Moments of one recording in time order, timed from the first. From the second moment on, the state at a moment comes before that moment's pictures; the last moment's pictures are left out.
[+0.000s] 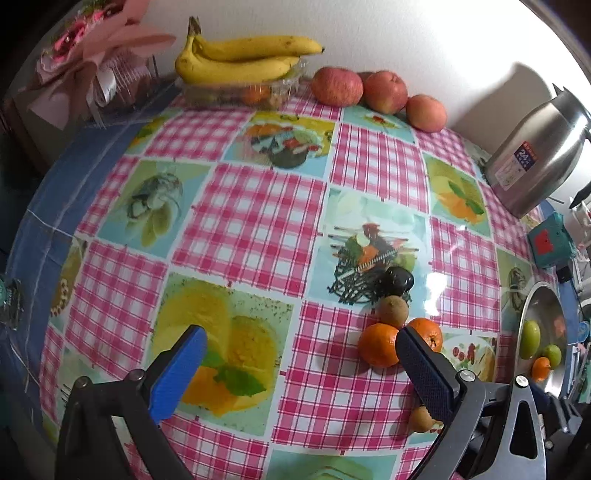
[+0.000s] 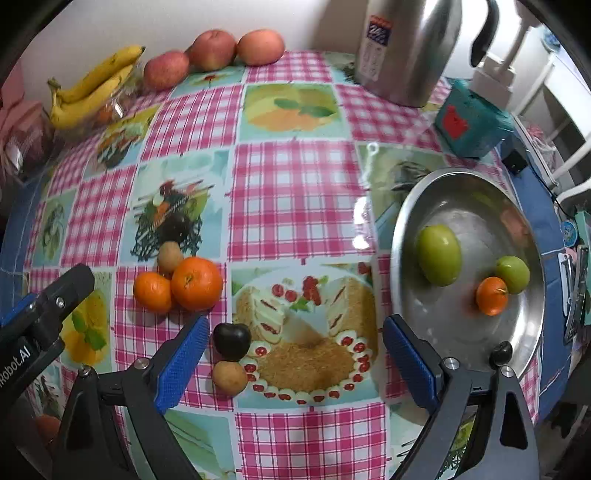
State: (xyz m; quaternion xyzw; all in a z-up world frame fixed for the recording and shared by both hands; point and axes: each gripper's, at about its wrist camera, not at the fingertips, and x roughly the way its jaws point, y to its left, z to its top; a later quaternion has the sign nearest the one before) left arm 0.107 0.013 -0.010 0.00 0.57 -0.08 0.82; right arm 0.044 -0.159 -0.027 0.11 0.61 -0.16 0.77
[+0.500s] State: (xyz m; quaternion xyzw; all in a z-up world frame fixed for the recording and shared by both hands) left arm 0.113 0.000 -0.042 -0.04 0.61 -0.12 0.78; right arm 0.053 -0.140 -0.064 0.09 0.64 -0.14 0.75
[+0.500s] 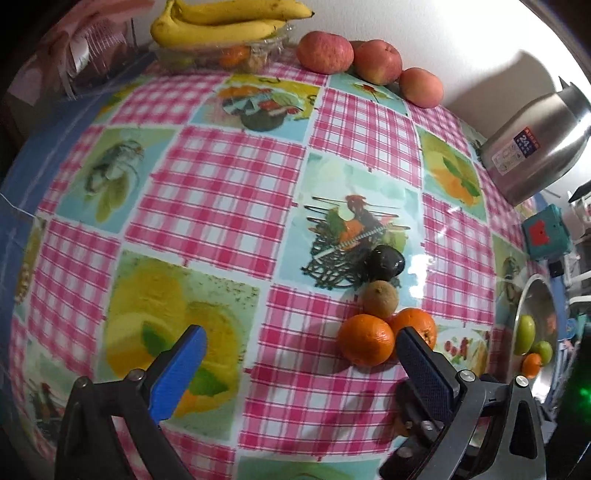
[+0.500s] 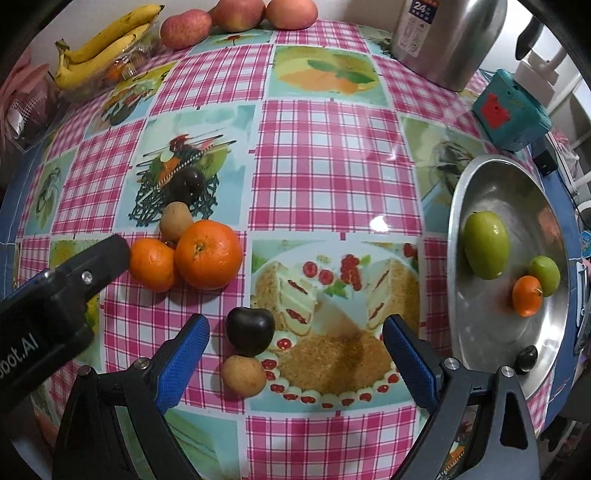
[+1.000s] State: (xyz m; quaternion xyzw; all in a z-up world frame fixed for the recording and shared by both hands) left arm 0.113 -0.006 -0.060 -0.07 0.64 -0.14 0.75; right arm 0.065 -0.130 -0.081 0.10 0.64 -0.13 0.75
